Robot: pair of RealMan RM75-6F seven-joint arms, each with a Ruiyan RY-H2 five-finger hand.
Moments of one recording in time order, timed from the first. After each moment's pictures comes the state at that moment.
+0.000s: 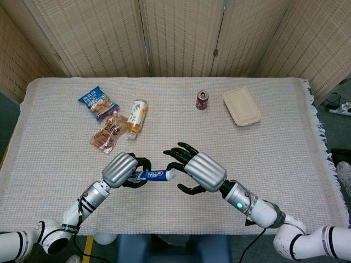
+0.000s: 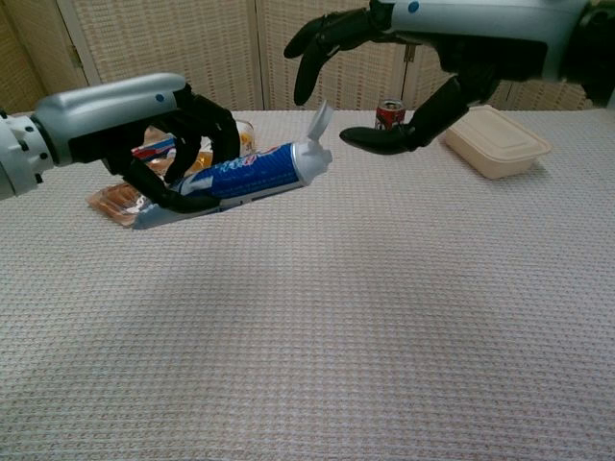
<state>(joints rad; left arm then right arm) -0.72 -1.37 -0.13 -1.66 1.50 1.04 -0.05 0.74 -1.19 0.21 -1.94 -1.52 0.91 -0.05</state>
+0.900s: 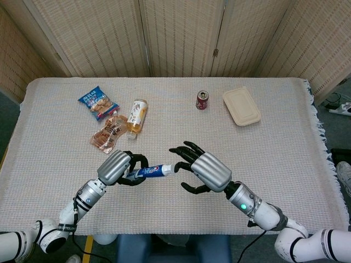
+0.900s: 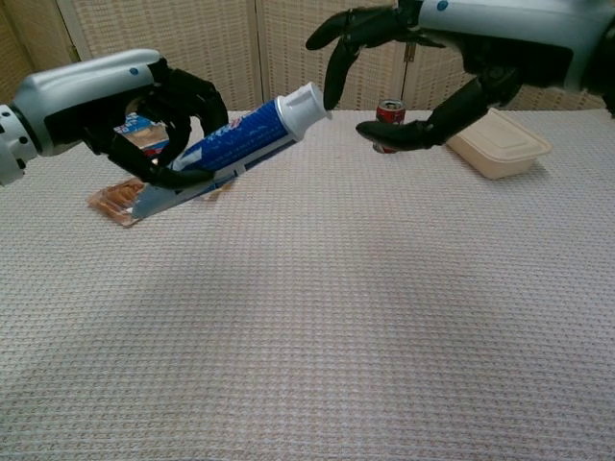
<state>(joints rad) -0.70 -1.38 -0.12 -1.61 1.55 1.12 -0.29 0.71 -1.21 0.17 -1.92 -1.55 1.03 0.01</state>
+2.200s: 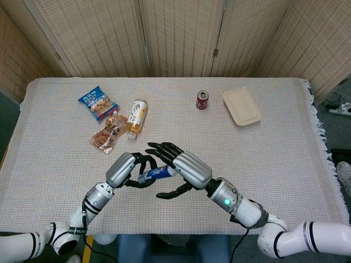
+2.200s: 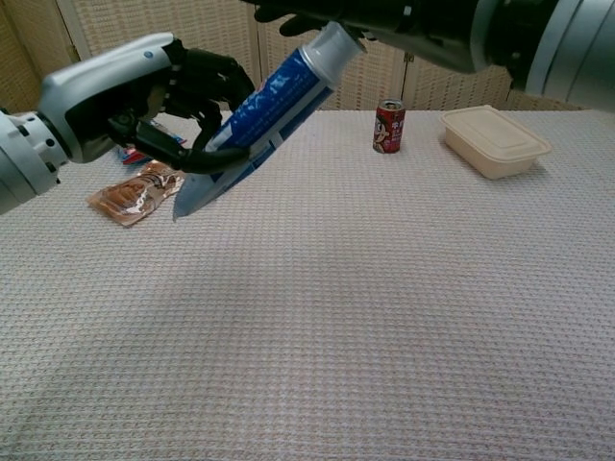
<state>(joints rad) -0.70 -1.49 -0.13 -1.57 1.58 1.21 -0.45 0.82 -1.30 0.24 -1.94 -1.41 0.97 0.20</state>
